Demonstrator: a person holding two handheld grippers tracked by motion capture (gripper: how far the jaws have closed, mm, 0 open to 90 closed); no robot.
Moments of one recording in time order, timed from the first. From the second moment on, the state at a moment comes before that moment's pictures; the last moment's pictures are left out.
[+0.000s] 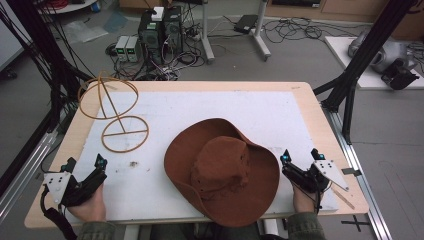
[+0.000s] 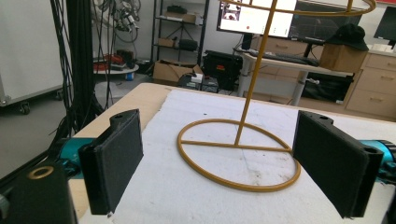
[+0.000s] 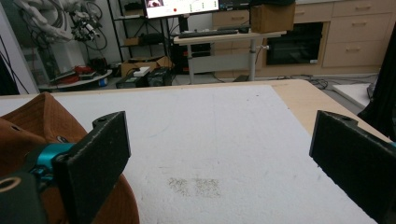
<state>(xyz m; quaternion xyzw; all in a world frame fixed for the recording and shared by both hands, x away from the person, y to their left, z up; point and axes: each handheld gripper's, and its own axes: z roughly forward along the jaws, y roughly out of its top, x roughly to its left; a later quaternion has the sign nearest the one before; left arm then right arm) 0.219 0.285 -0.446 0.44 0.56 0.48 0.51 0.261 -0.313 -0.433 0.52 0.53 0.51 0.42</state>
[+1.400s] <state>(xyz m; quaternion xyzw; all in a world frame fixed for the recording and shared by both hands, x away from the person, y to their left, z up) 0.224 0.289 -0.448 0.44 0.57 0.48 0.51 0.257 -0.287 -0.416 0.44 0.60 0.55 0.37</state>
